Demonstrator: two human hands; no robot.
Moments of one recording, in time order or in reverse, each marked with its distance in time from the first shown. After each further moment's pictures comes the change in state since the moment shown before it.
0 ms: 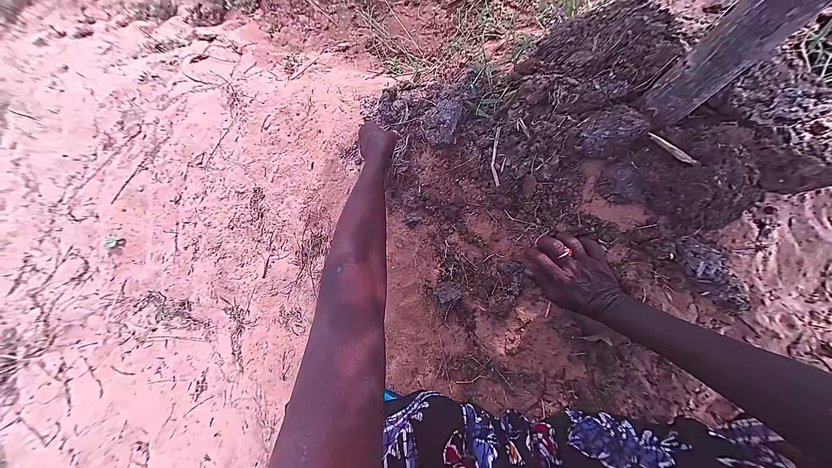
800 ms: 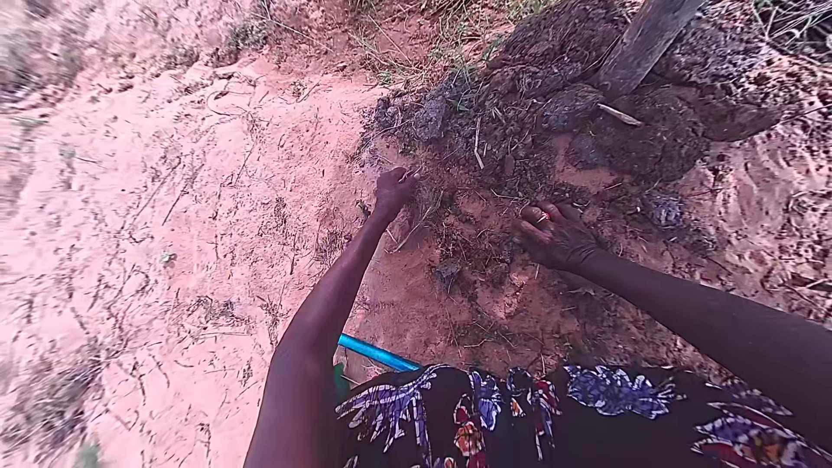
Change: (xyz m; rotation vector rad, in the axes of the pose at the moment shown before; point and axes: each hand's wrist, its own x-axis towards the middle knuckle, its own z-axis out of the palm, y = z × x) left_hand -0.132 -0.050 0.002 -0.146 -0.191 0.444; right_hand 0.002 0.003 -0.001 0.103 -0.045 -0.012
